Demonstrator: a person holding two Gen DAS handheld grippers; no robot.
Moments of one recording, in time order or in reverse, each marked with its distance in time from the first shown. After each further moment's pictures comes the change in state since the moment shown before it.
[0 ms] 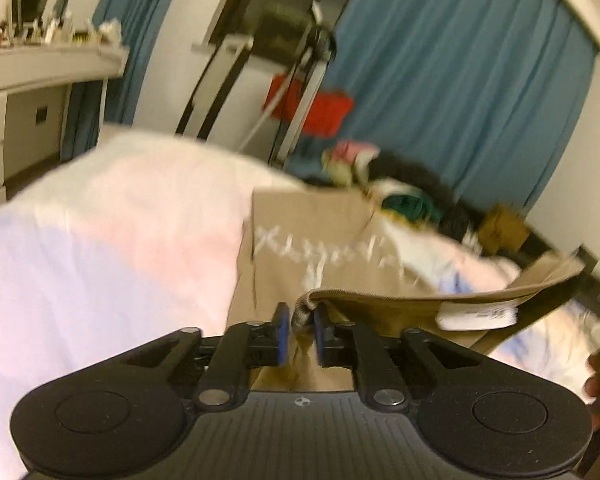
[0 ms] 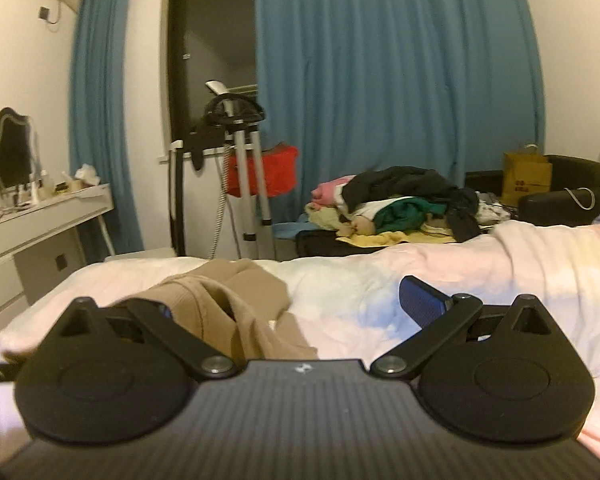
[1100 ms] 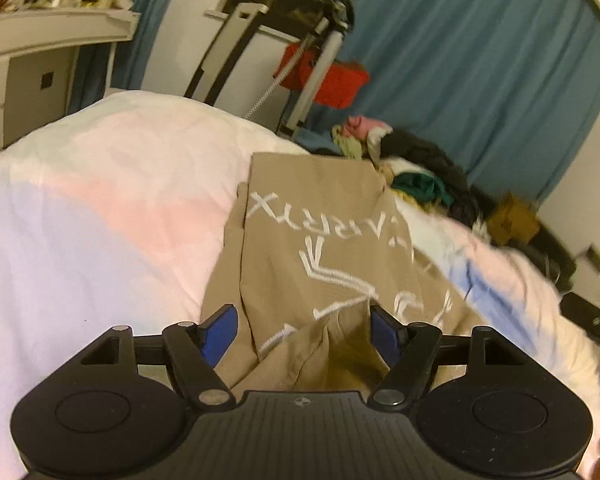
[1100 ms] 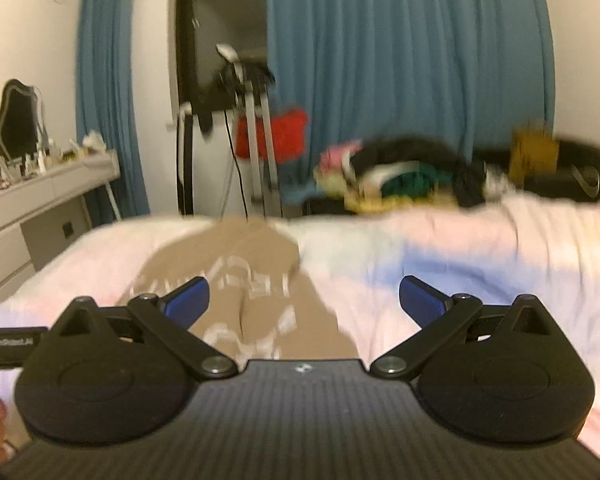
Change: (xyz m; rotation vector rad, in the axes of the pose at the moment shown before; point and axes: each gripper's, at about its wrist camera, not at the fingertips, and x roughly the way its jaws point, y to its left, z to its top) left arm 0.061 -0.016 -0.002 -0.025 0.058 0.034; right arm -0.009 0.002 -0.009 -0.006 0.159 0.007
